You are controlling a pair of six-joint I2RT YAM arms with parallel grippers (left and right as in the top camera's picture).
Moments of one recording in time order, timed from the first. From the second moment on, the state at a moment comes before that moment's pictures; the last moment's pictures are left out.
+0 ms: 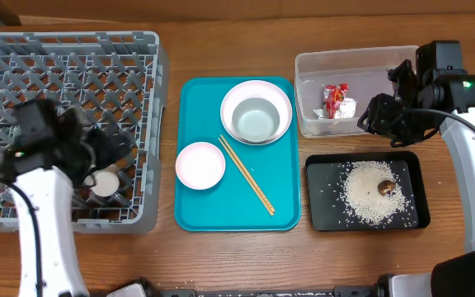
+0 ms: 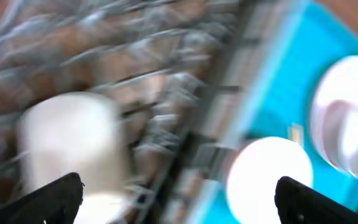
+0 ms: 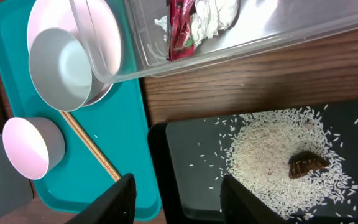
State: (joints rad) left arm 0.34 1.36 1.15 -0.96 0.26 -0.21; right arm -0.04 1.57 1.52 -1.26 -0.30 0.20
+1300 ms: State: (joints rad) left arm -0.19 1.67 1.64 -1.13 0.16 -0.07; right arm -0.04 1.57 1.52 -1.28 -0.30 0.20
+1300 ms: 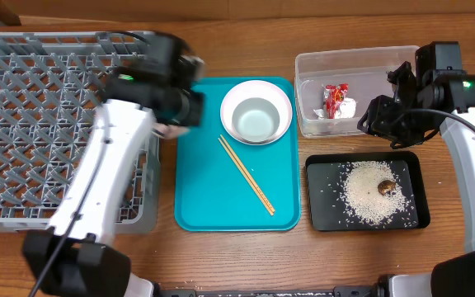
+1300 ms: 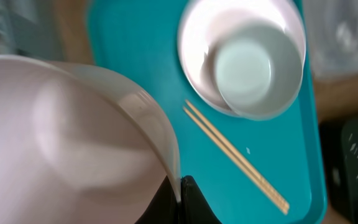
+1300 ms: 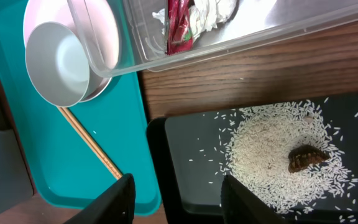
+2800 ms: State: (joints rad) left arm 0.50 1.80 1.69 -1.33 0.94 0.32; right arm -0.04 1.57 1.52 -1.30 -0.20 0.20
